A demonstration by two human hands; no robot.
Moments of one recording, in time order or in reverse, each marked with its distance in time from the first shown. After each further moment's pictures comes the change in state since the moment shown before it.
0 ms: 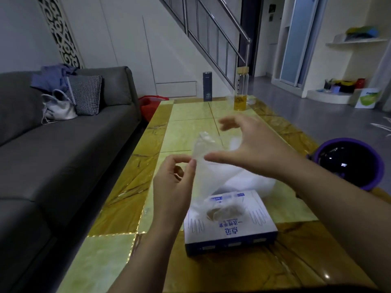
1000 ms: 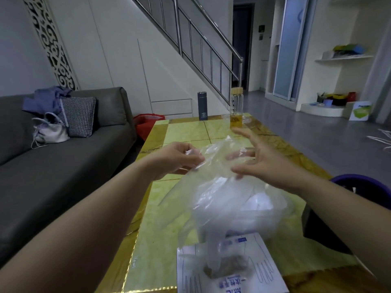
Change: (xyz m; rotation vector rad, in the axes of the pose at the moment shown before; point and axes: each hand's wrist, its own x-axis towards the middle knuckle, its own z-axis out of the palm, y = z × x) left_hand 0.176 0.015 0.029 0.067 -0.820 -0.479; right_hand 0.061 0.078 -0.018 0.441 -0.130 0.160
